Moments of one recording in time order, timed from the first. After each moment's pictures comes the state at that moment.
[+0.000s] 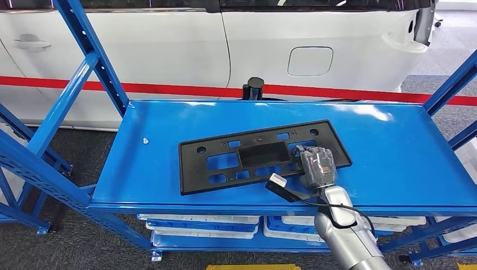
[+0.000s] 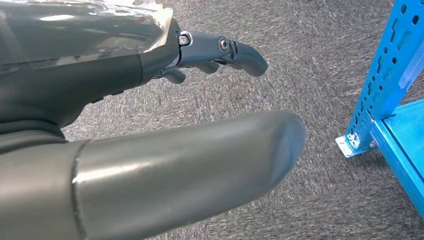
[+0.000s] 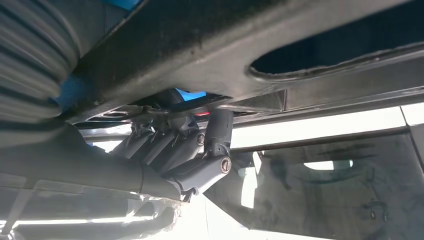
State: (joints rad) left arm -0.09 -0.13 0.09 -0.23 -0.63 0.57 -0.05; right arm -0.29 -0.17 0.33 -1.08 1.25 -0.53 0.00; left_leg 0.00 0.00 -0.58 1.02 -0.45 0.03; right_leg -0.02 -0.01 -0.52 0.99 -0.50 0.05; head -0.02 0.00
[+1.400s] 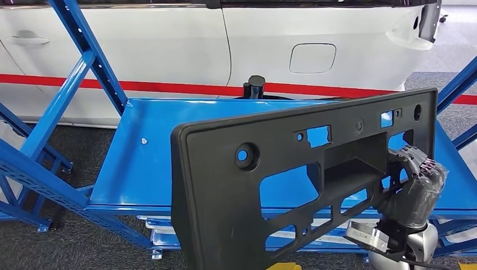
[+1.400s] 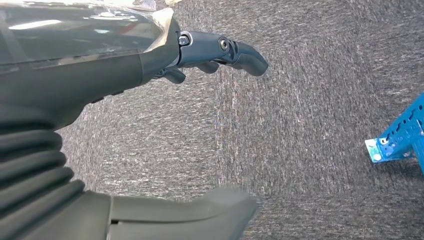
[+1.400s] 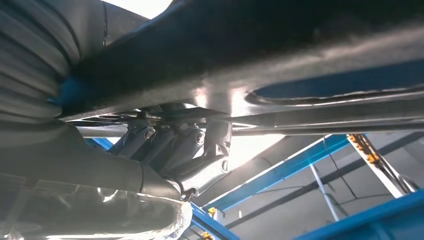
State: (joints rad) left arm -0.05 -0.14 0.23 -0.22 -0.48 0.57 -0.17; right arm 0.10 -0.25 0.08 -1.99 0.77 -0.69 -0.35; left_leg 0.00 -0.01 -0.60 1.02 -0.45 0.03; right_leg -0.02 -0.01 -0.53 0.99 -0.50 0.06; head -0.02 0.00
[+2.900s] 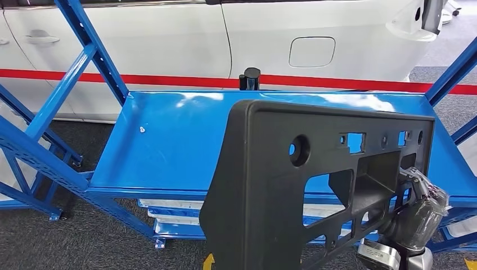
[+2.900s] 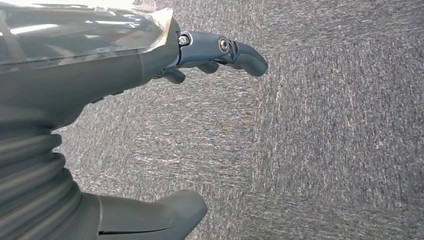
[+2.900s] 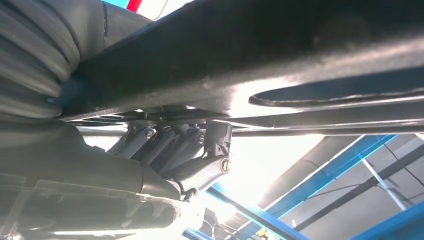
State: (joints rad) left arm -0.03 -0.14 0.31 -0.21 -0.42 0.58 -0.18; right arm 0.23 -0.11 0.03 -2.03 0.69 -0.69 -0.42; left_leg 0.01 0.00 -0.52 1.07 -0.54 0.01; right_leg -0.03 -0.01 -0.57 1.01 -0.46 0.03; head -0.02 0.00
